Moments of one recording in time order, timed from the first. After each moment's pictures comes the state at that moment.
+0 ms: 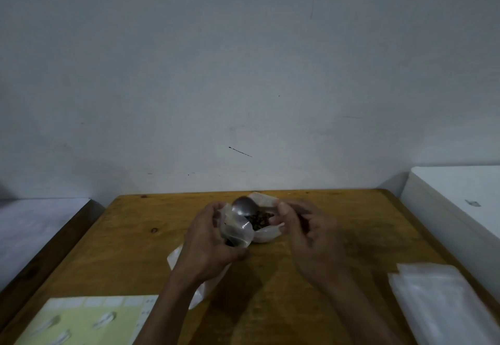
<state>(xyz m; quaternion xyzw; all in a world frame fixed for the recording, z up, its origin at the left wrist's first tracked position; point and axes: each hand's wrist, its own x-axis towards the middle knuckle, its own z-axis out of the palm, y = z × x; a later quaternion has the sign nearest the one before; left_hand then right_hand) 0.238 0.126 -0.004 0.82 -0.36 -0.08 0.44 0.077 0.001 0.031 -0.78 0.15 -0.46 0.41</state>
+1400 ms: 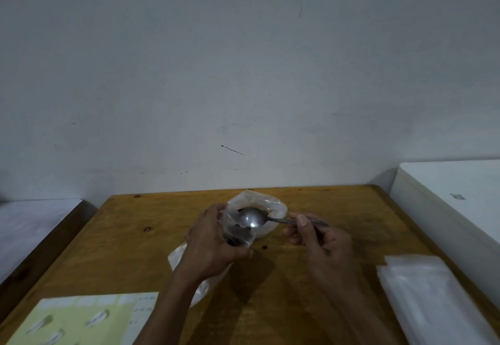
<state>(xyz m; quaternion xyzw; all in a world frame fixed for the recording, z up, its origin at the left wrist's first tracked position) 0.222 0.117 -0.001 0.83 -0.37 -0.11 0.39 0.048 -0.009 0.003 -0.69 0.23 -0.44 0.53</state>
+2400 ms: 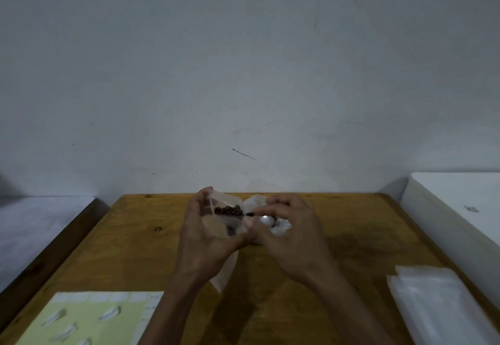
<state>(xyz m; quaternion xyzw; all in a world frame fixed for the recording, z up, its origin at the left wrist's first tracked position) 0.214 0.140 0.017 0.71 -0.34 -0.03 0.61 0.089 0.018 0.045 -0.85 0.21 -0.34 0.35</state>
